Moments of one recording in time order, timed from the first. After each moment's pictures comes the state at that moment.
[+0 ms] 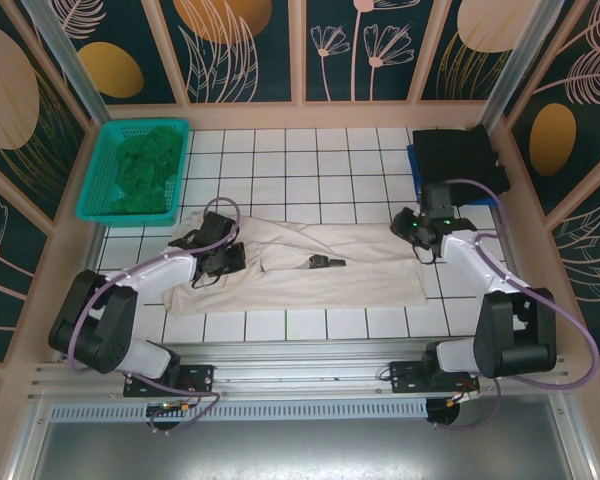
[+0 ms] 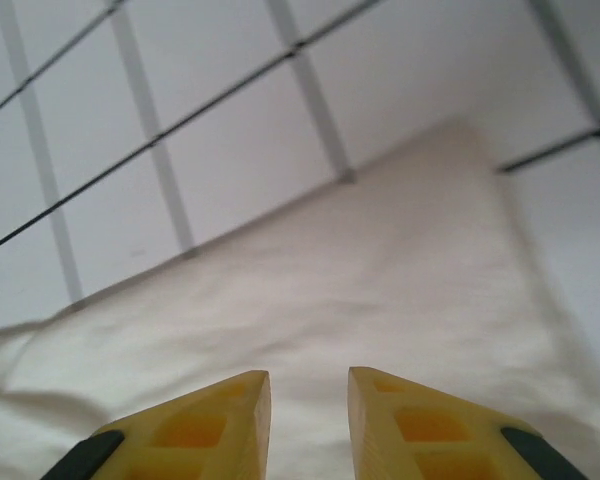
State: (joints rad) left arm -0.43 1.44 0.72 -0.32 0.07 -0.59; right arm 0.16 1.35 0.86 -0.41 -0.12 0.57
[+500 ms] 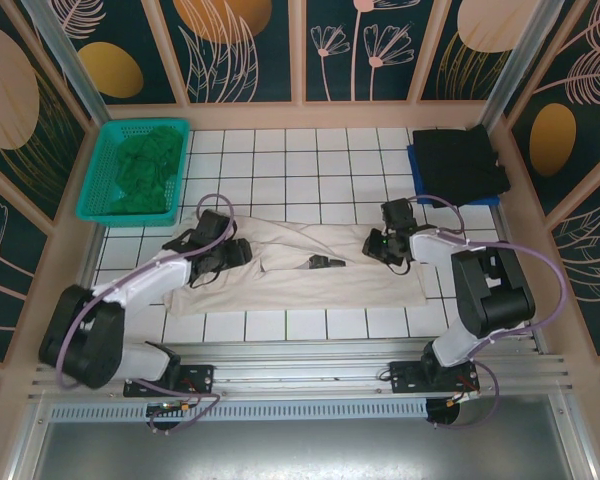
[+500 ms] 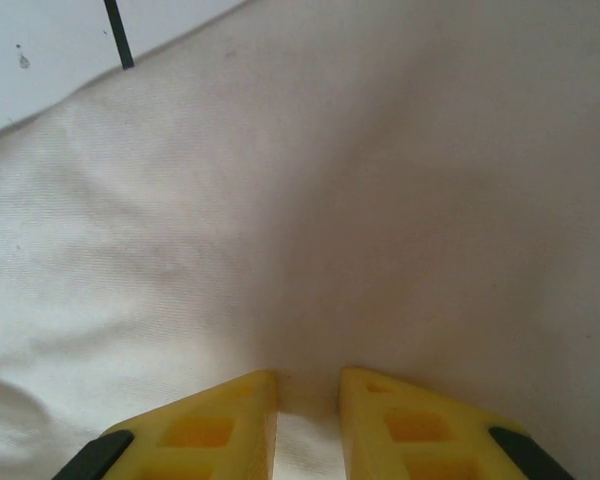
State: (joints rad) left arm -0.45 1.41 0.76 -0.35 0.01 -0.66; right arm 0.30 1.60 0.77 -0.26 -0.16 0.60
